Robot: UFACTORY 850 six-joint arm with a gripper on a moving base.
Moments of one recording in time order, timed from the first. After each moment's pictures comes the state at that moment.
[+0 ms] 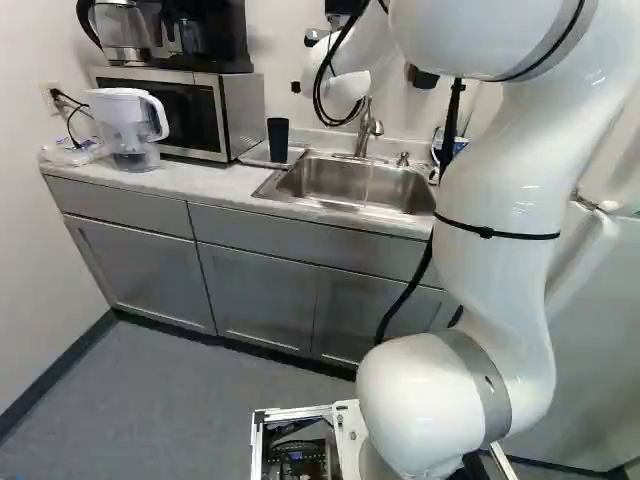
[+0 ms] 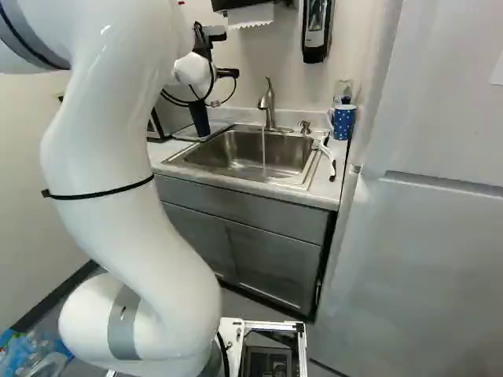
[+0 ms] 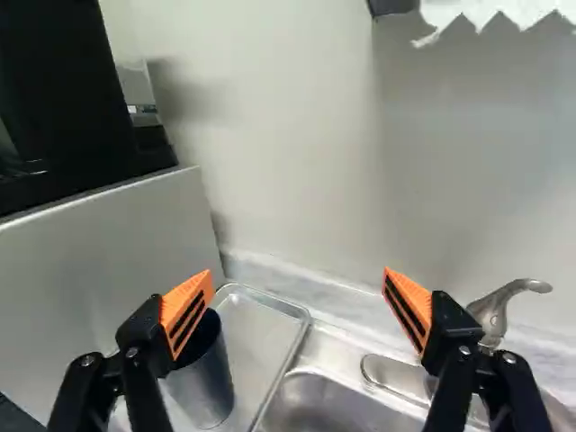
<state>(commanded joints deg) 4.8 -15.1 -76.3 0.0 22.6 0.1</state>
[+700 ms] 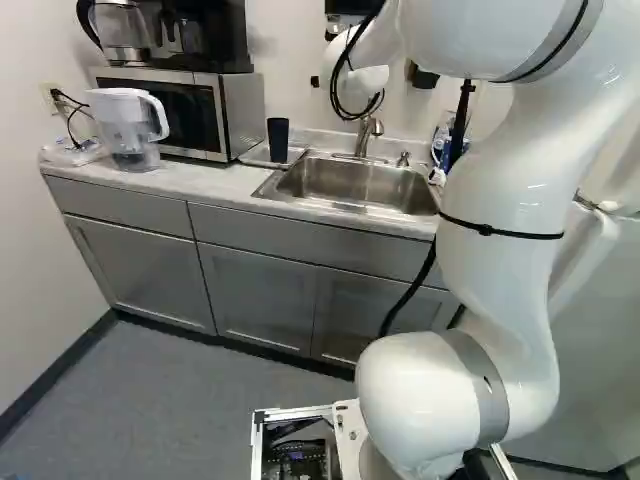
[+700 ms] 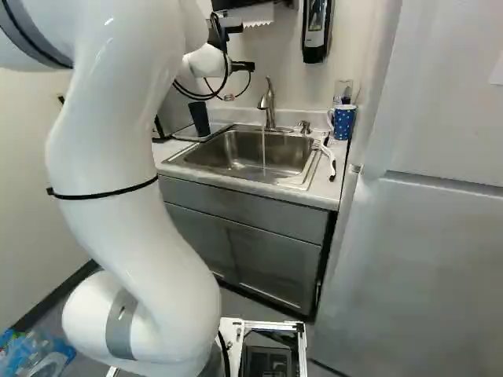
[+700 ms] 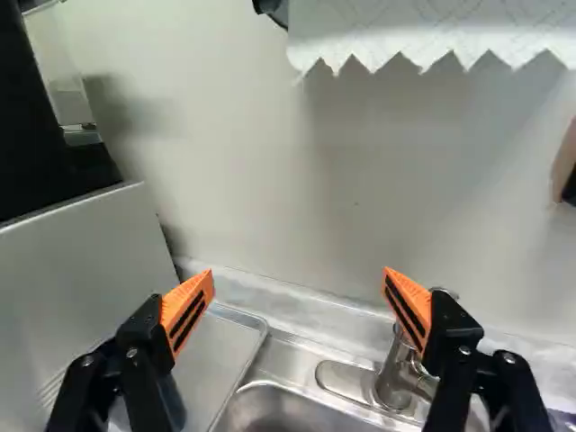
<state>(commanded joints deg) -0.2 -15.8 -78.8 0.0 21.5 0.1</state>
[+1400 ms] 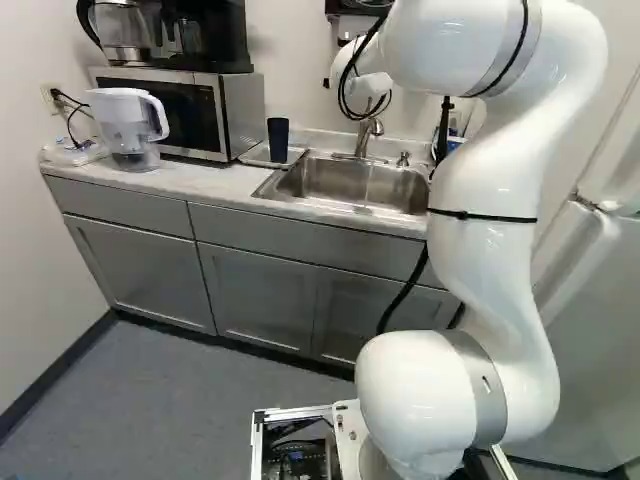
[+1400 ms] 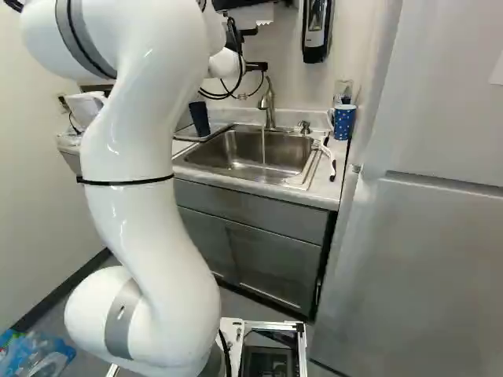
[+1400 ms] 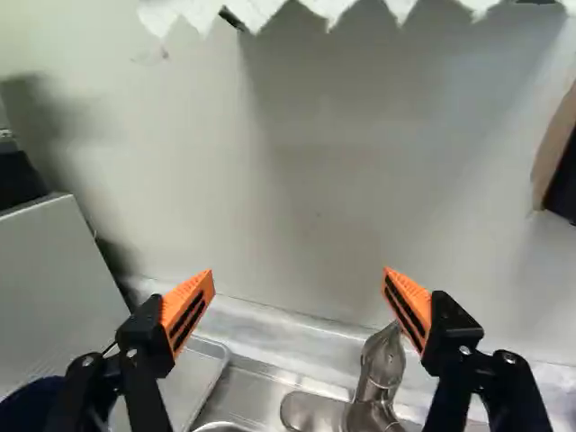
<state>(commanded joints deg) -3.6 -24.4 -88.8 0.0 20.6 0.1</state>
